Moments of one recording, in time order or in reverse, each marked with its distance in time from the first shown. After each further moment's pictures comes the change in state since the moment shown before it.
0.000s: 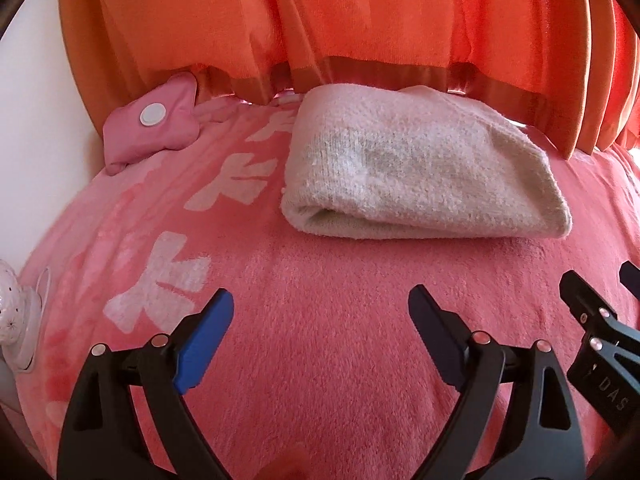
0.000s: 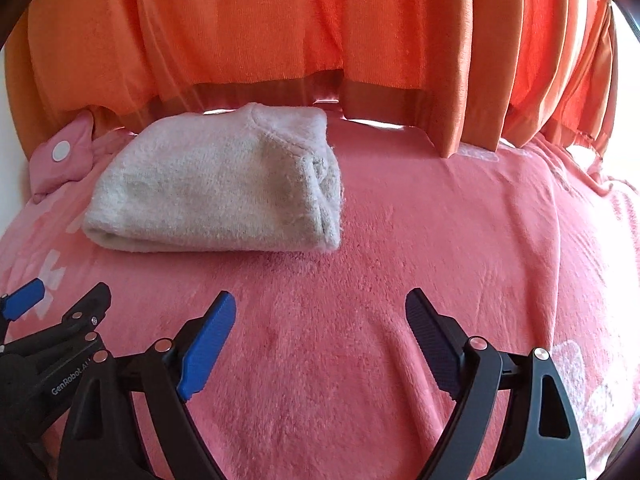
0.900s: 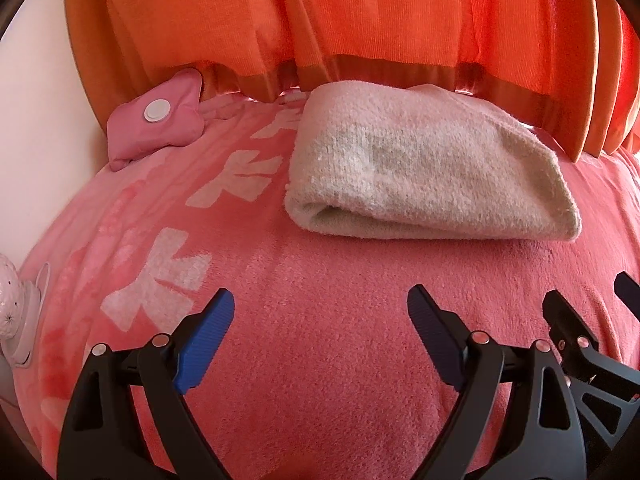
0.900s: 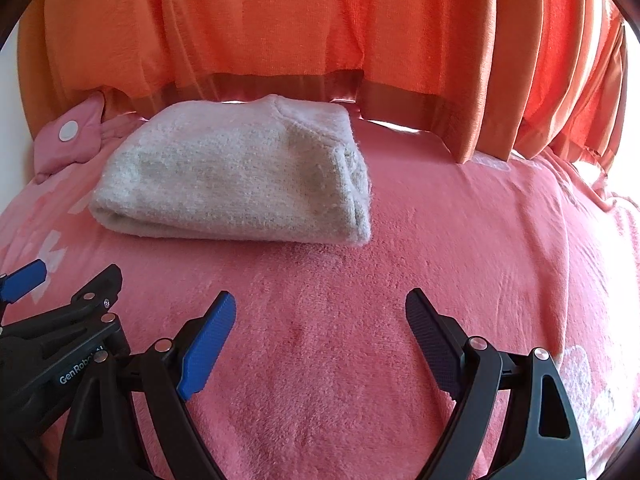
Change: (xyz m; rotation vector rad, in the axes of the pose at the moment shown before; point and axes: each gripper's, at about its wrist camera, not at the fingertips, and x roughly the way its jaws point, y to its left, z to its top) left arm 0.004 0.000 -0.002 -0.009 -0.007 0.020; right arm 0.005 0.024 -0.007 -0.038 0.003 -0.006
